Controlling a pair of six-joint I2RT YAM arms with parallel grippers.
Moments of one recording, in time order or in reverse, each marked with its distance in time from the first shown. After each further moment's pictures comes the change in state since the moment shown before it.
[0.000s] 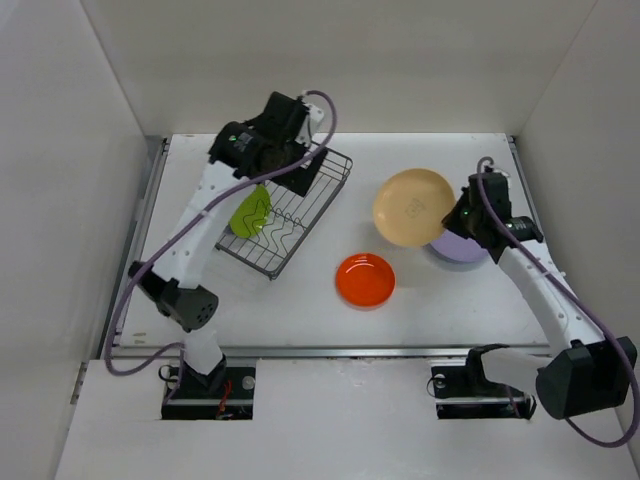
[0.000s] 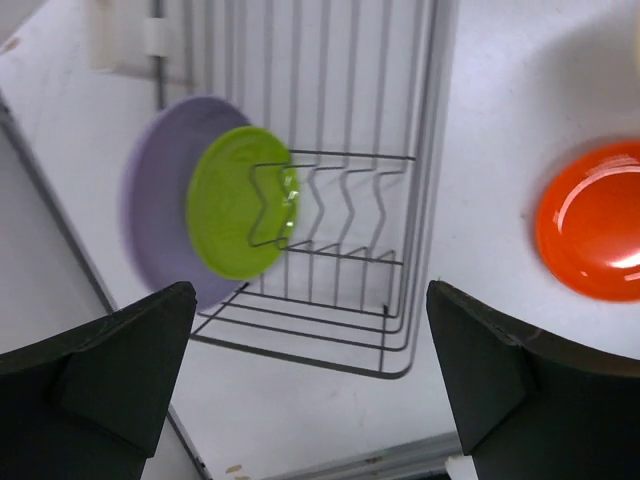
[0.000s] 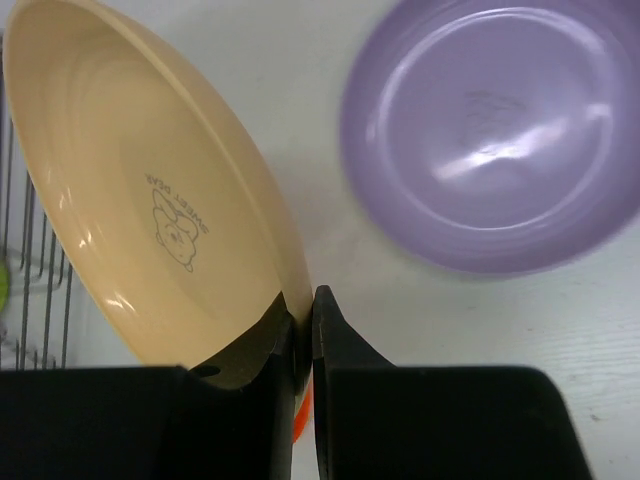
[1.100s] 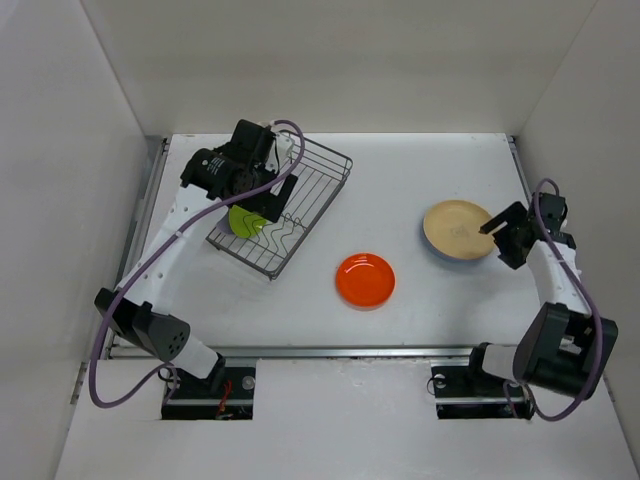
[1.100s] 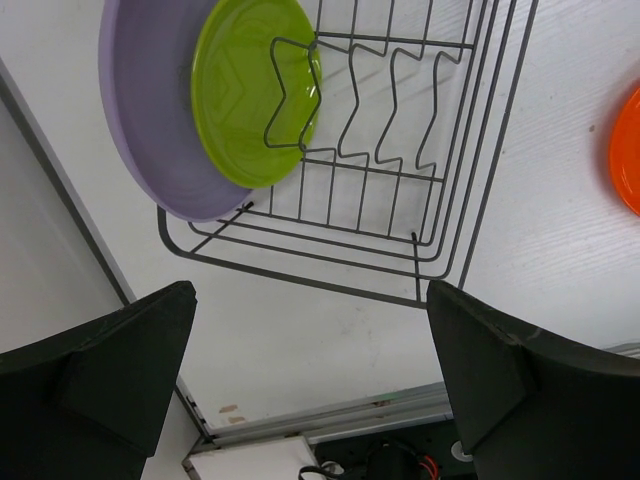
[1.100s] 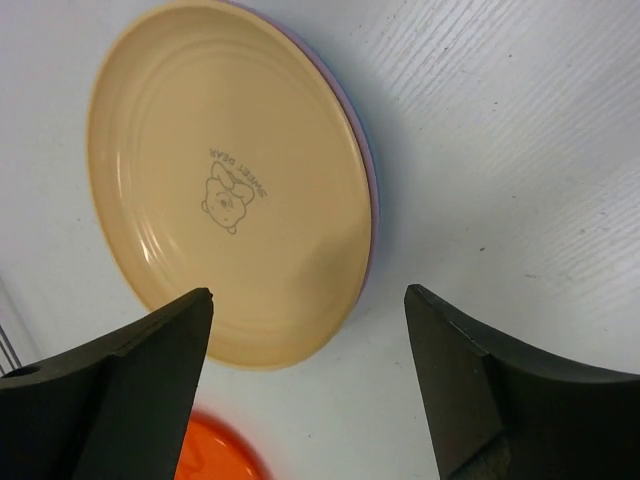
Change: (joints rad) left arm 0.160 -0.306 -0.457 0.095 0.047 0.015; right arm -0.600 0.144 -0.158 0.089 -0.242 0.058
